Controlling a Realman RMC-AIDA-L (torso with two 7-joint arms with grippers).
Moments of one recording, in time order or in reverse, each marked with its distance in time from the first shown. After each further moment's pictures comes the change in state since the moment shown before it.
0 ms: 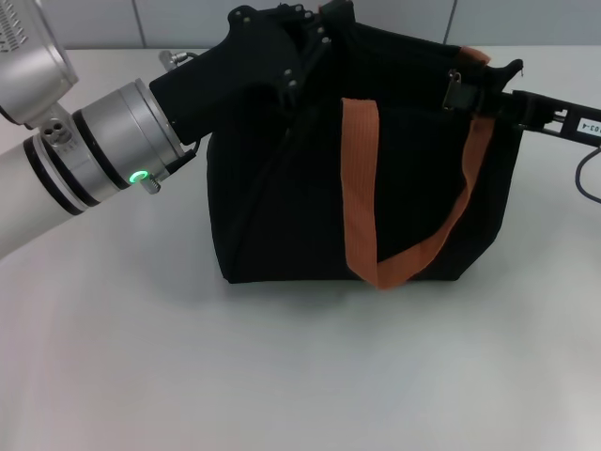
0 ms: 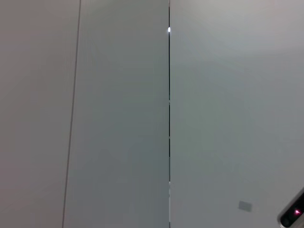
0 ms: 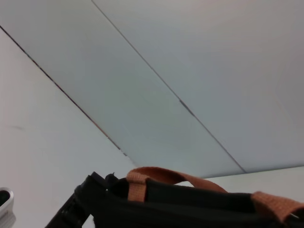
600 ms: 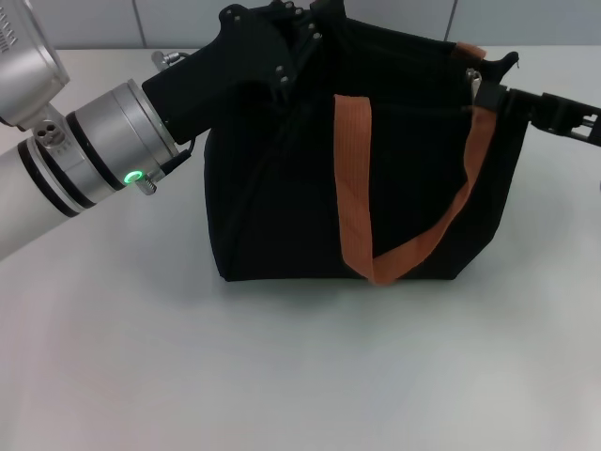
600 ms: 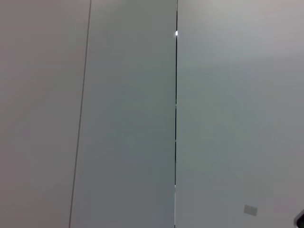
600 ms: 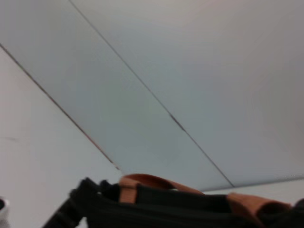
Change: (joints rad) left arm 0.008 0.000 -0.001 -0.003 -0.018 0.002 0.000; right arm -0.038 0.000 0.046 -0.008 0.014 -0.017 -0.049
